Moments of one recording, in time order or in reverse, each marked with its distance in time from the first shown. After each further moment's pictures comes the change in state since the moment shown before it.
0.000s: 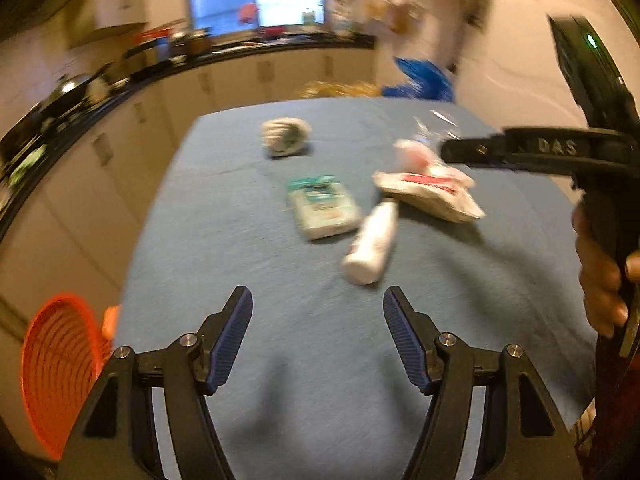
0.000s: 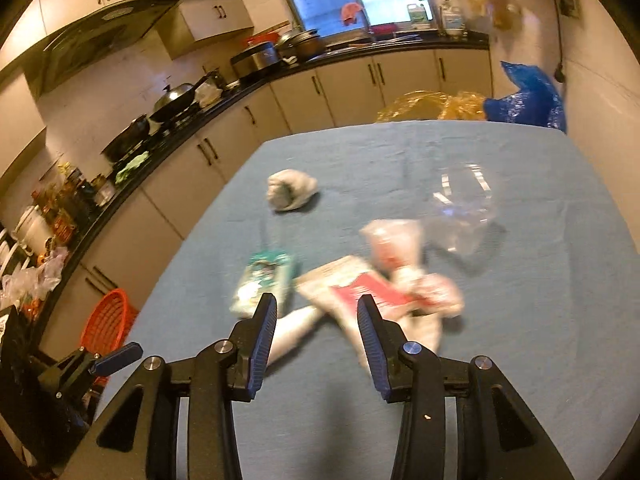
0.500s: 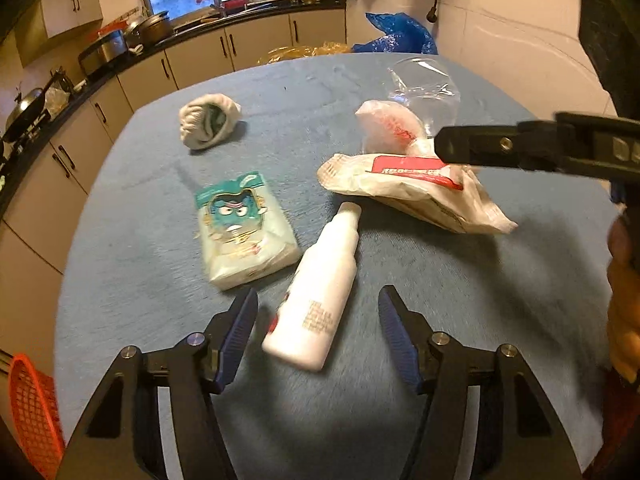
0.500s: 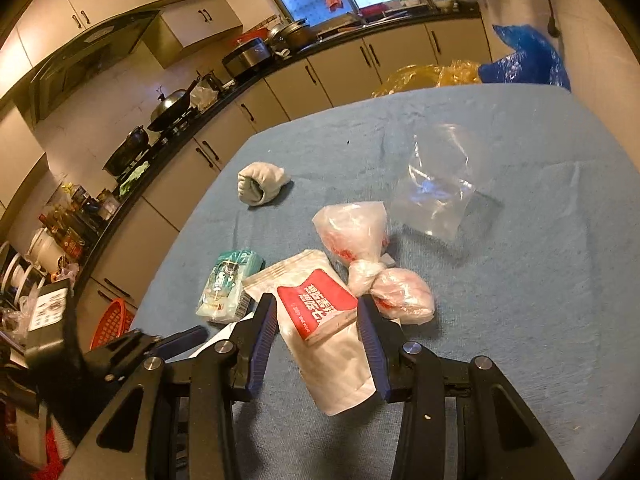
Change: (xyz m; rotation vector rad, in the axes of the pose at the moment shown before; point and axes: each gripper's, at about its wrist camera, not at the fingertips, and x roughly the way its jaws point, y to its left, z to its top) left arm 0.093 -0.036 0.035 0.063 0.117 -0.028; right arm 0.027 -0.051 -0.006 0.096 0.042 0.096
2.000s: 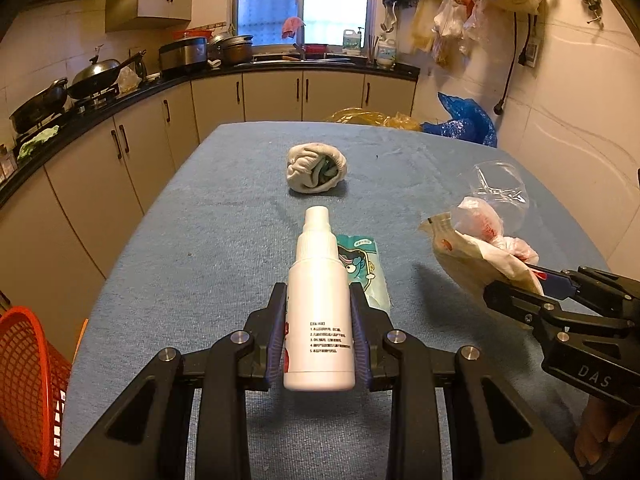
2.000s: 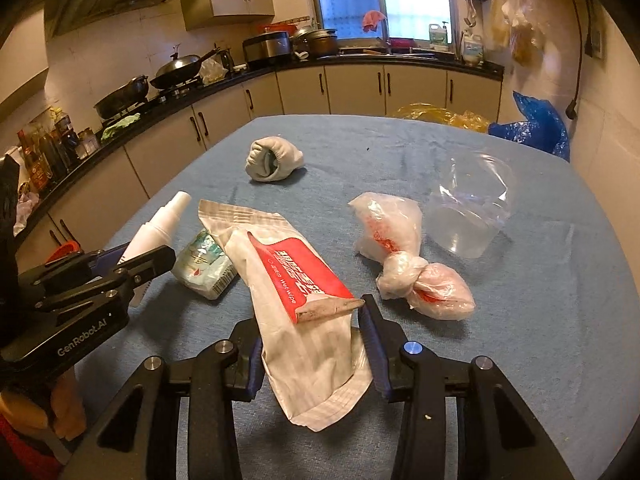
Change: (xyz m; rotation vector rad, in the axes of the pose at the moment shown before) left arm -0.028 0.065 -0.008 -0.247 -0.239 0.095; right arm 0.024 0.048 -0.027 -0.268 -0.054 -0.197
